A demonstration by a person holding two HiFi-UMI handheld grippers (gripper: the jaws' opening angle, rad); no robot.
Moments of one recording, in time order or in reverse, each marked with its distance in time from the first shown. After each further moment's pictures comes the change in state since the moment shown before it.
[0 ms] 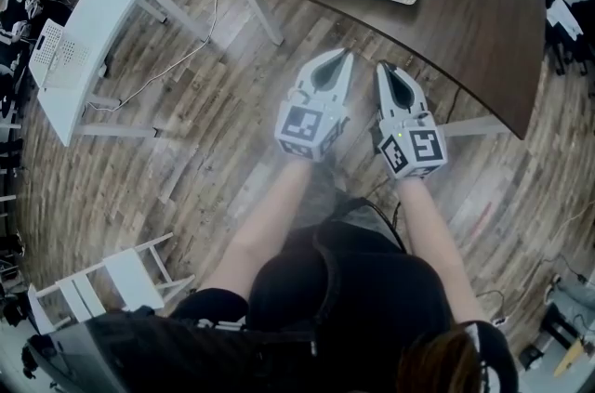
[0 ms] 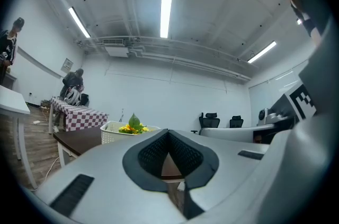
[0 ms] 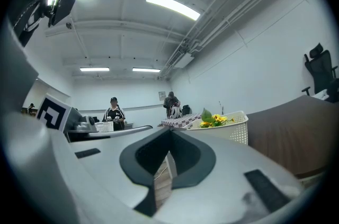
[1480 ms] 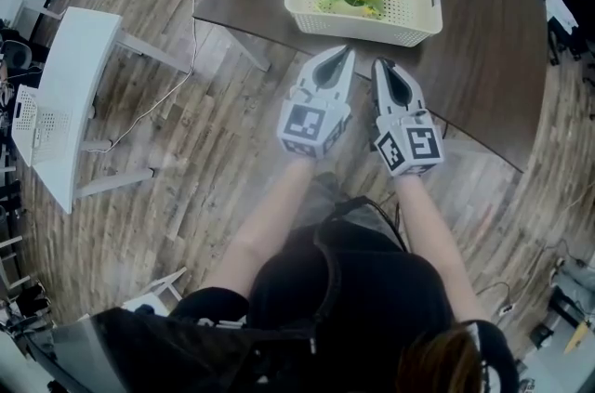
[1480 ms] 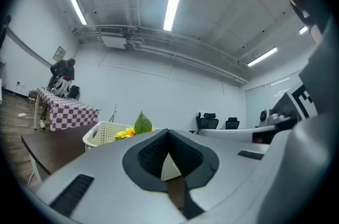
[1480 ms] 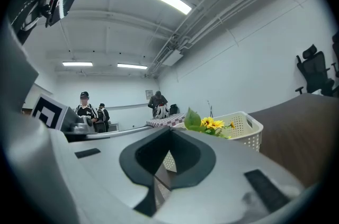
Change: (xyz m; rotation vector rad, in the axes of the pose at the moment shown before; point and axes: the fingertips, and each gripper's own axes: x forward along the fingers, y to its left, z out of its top) left arm 0.150 0.098 -0.007 -0.036 0.024 -0.089; right arm 0.151 -0.088 0.001 0.013 0.011 -0.134
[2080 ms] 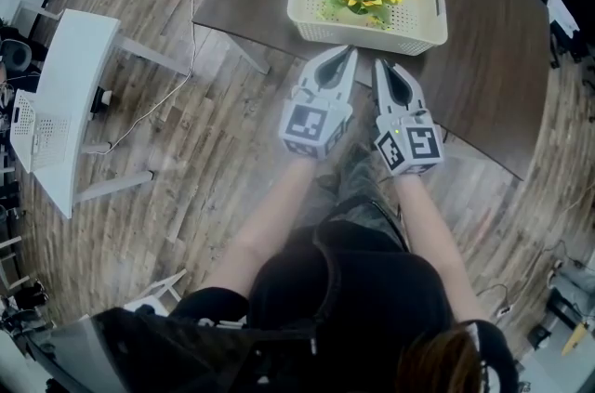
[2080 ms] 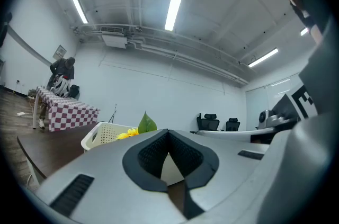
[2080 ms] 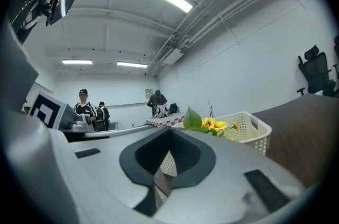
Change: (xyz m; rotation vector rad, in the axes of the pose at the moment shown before) left arm 0.018 0.018 0.003 -0.020 0.000 0.003; right arm 0.026 -0.007 0.000 -0.008 0.008 -0.005
